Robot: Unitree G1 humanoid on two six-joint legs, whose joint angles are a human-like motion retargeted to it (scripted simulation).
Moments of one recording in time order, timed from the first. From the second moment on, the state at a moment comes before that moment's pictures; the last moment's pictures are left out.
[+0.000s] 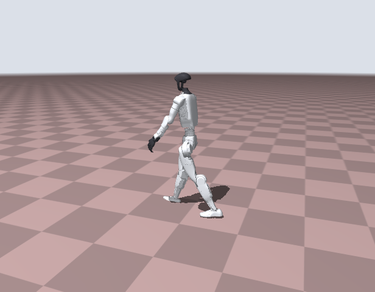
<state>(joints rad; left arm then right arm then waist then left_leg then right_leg) -0.57 0.20 -0.29 1.38 0.07 -0.18 -0.08 -0.19 -0.22 0.00 1.47 -0.11 -0.08 0.05 -0.10 -0.02 0.15 0.42 -0.04 0.15 0.04 -0.38 -0.05 -0.25 -0.12 -0.24 -0.09 0.15 0.24</state>
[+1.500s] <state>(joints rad) -0.60 0.19 -0.25 1.40 0.11 -0.22 -0.07 -0.26 -0.20 0.00 1.50 0.03 -0.16 0.01 0.10 -0.08 0.06 0.13 -0.05 0.26 -0.05 -0.24 -0.07 -0.01 -0.11 -0.10 0.07 -0.11 0.20</state>
